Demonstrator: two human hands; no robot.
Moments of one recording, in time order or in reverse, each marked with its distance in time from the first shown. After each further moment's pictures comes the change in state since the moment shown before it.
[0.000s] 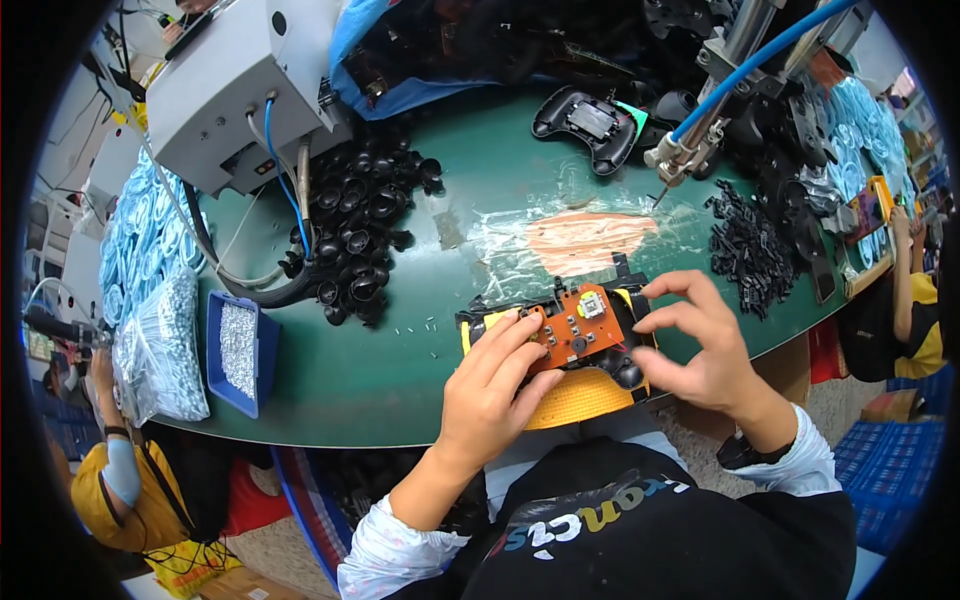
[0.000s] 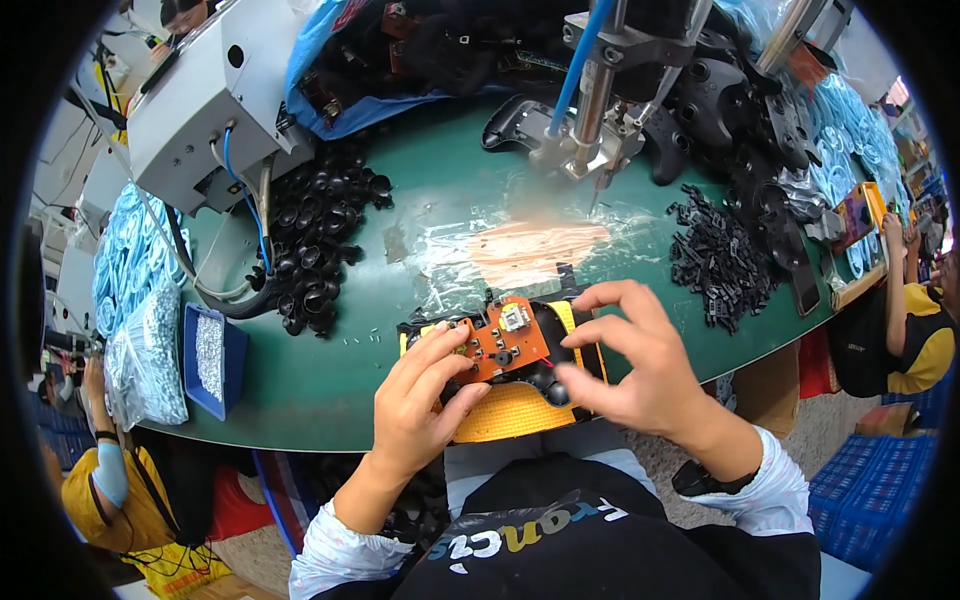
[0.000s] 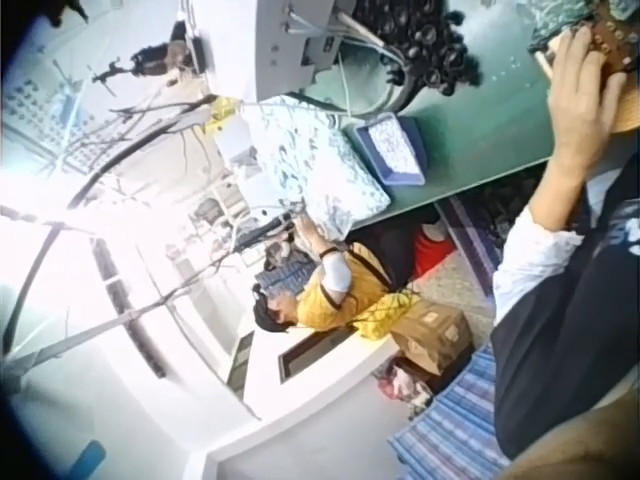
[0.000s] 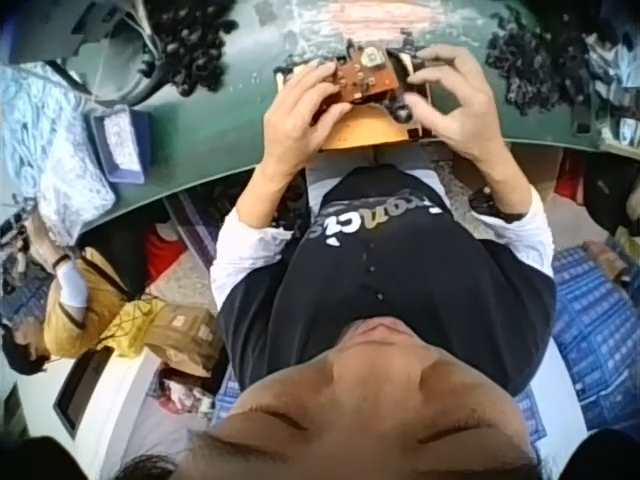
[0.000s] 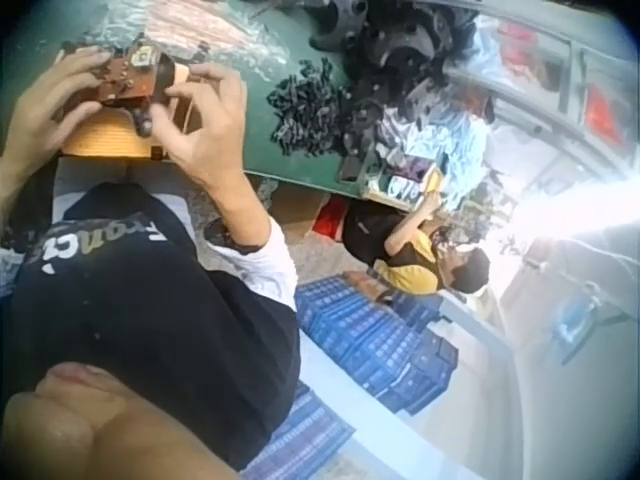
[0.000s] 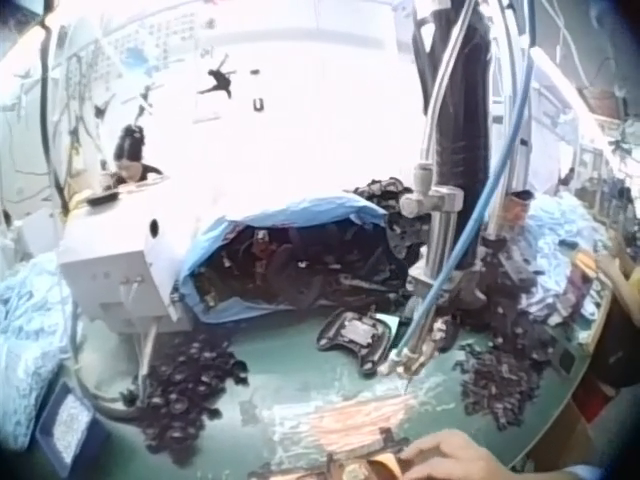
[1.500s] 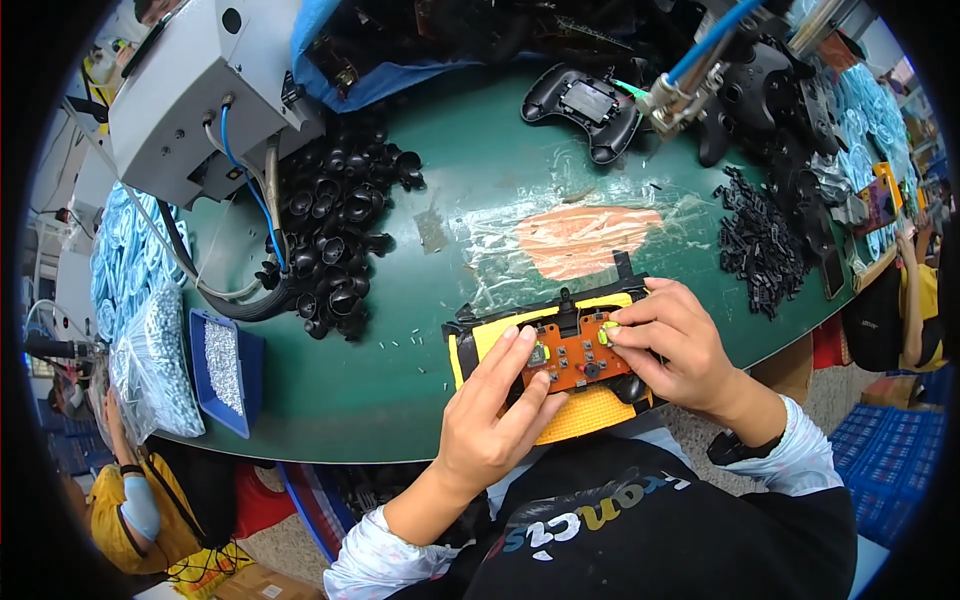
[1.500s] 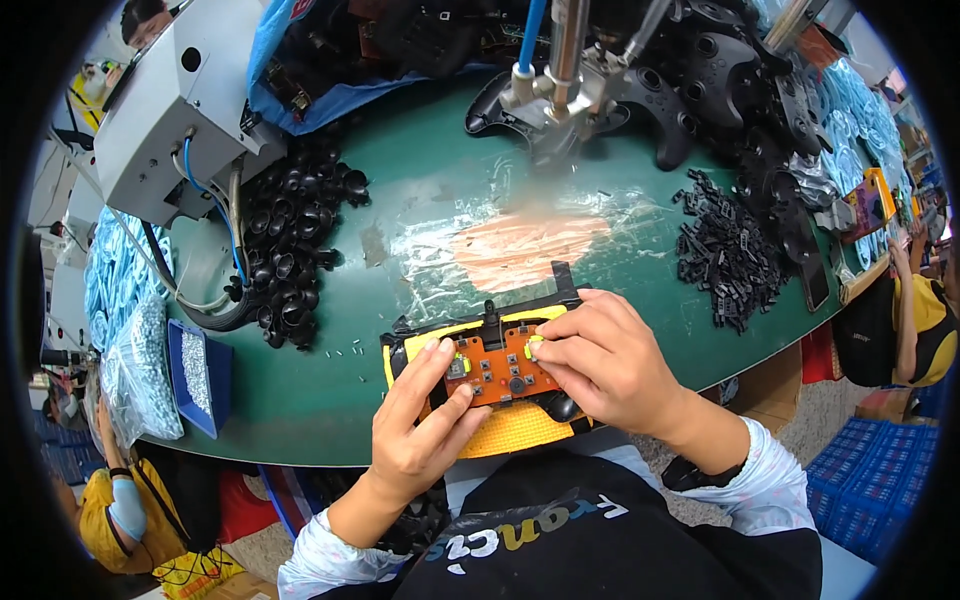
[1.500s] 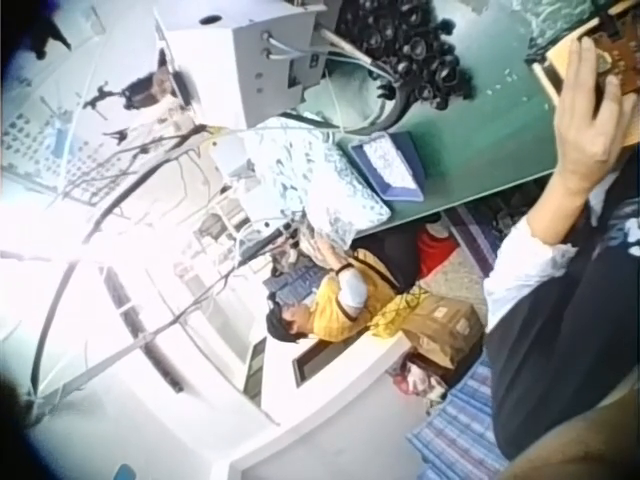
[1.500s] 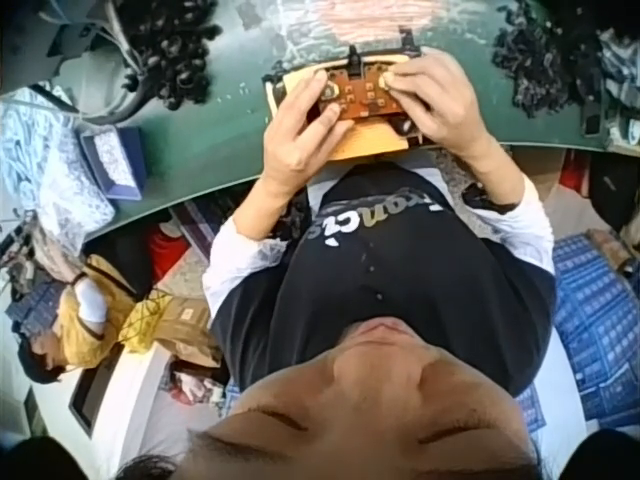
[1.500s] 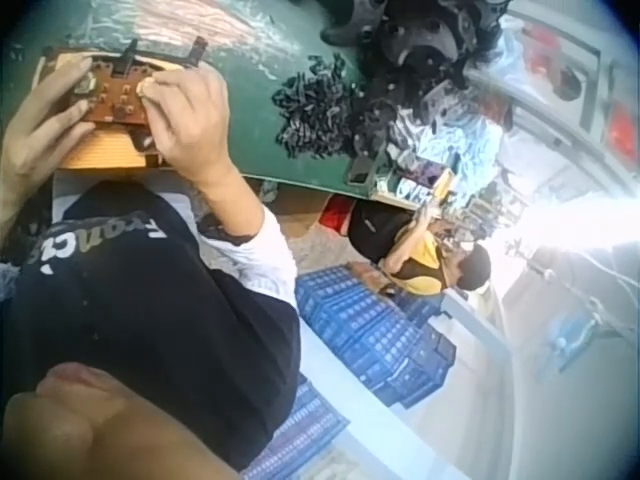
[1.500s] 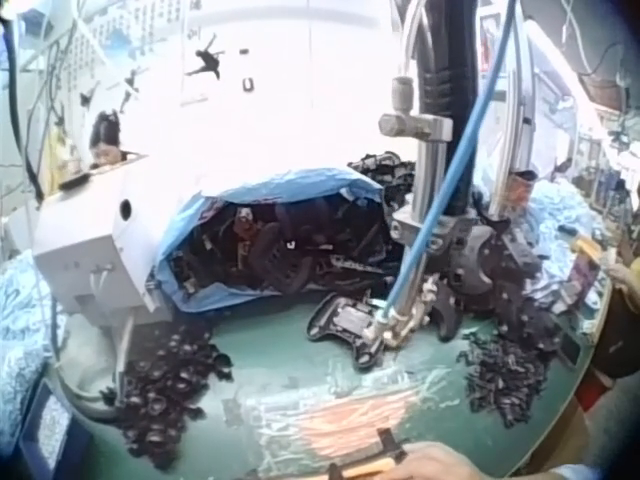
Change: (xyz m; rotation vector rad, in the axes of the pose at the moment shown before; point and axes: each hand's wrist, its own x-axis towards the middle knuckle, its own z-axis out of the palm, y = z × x) left_hand -0.003 0.004 0.003 0.025 -0.047 0.093; right_hand 0.008 0.027 0.028 -0.092 0.047 -0.258
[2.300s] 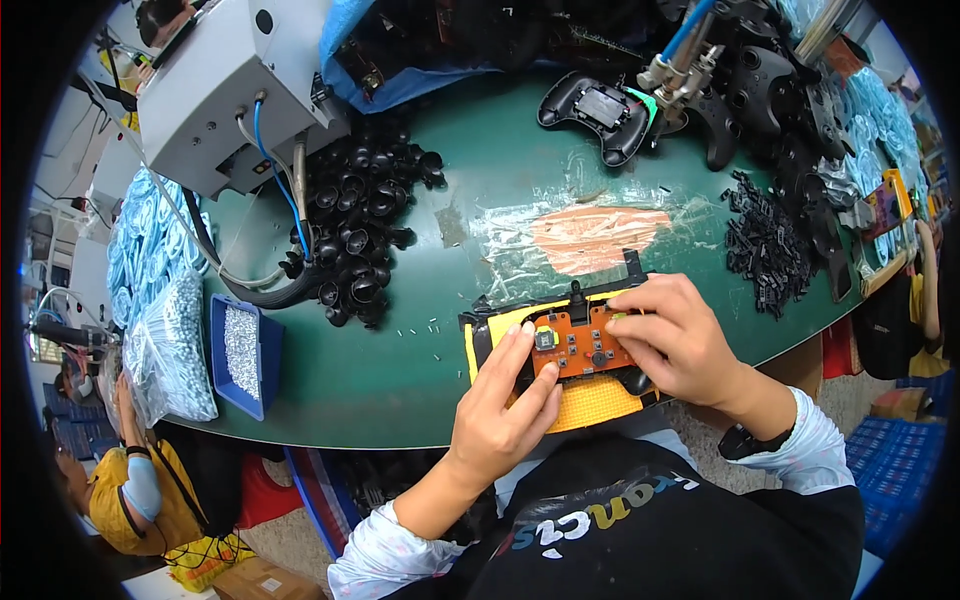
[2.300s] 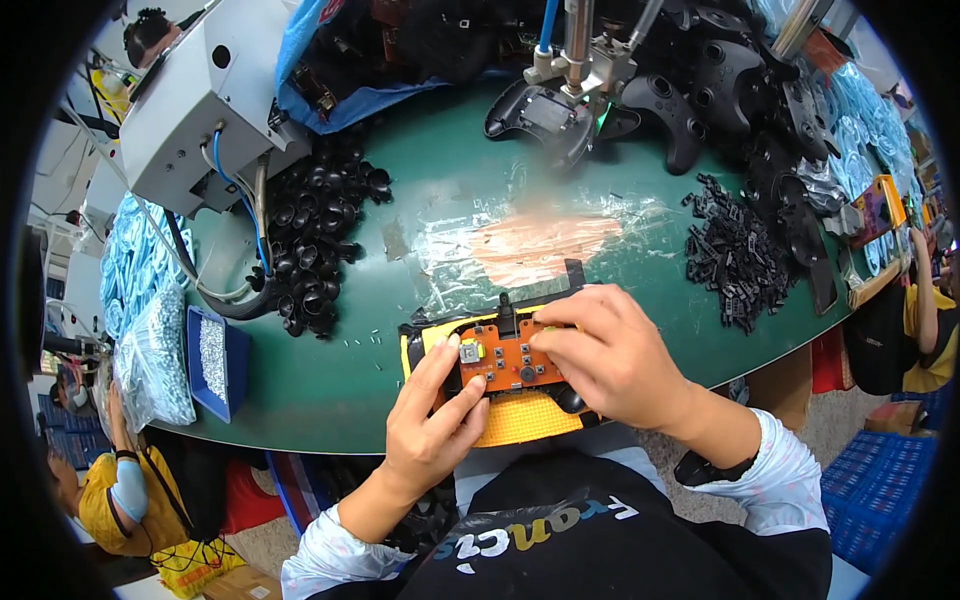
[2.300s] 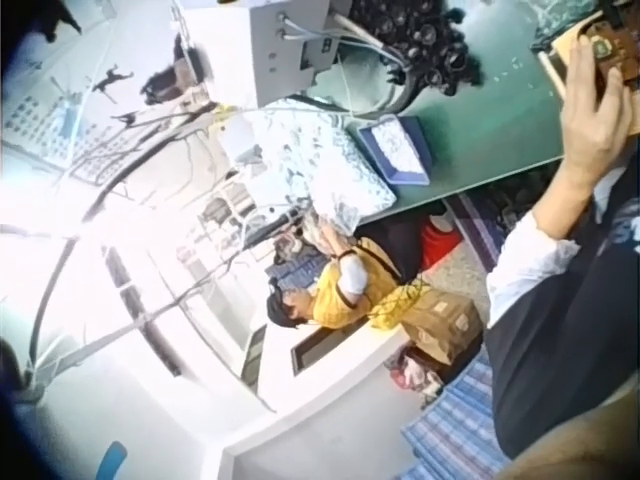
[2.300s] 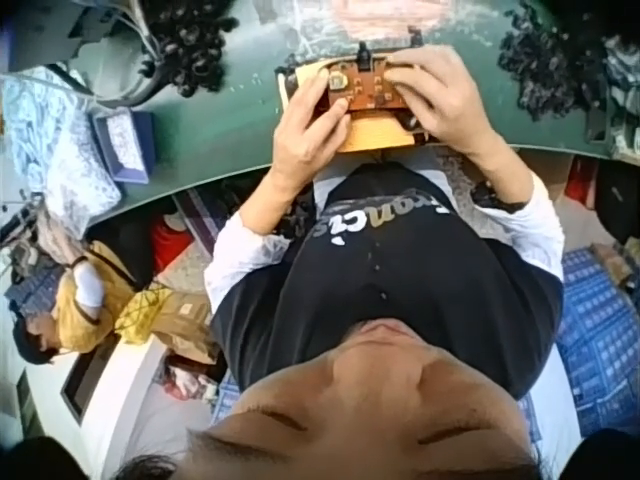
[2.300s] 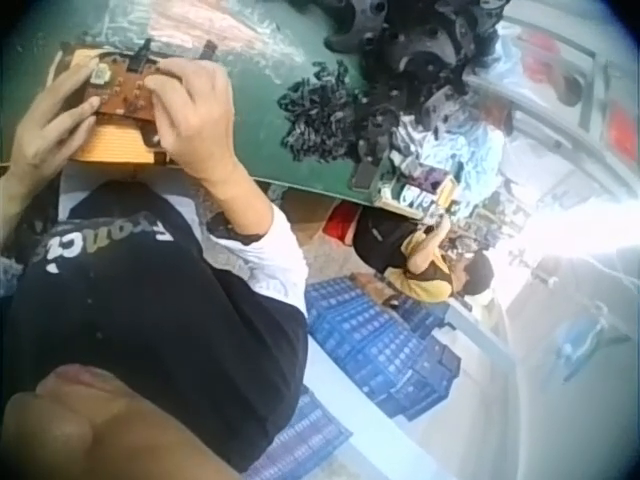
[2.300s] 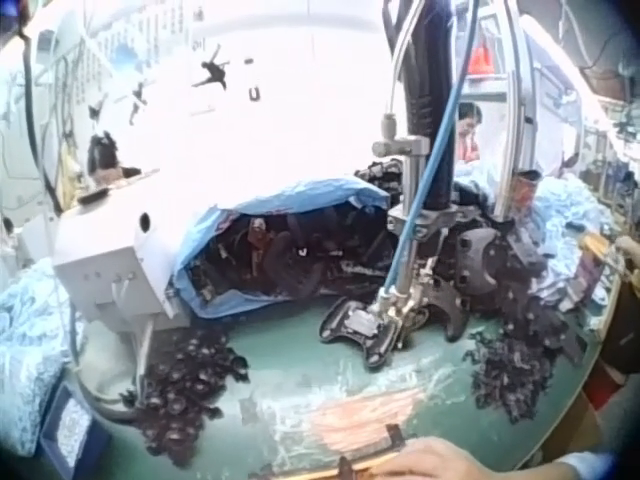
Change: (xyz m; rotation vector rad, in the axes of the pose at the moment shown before) left_hand -0.006 0.001 0.004 0.081 0.025 -0.010; right_hand 0.009 -0.004 0.000 -0.003 -0.033 -0.018
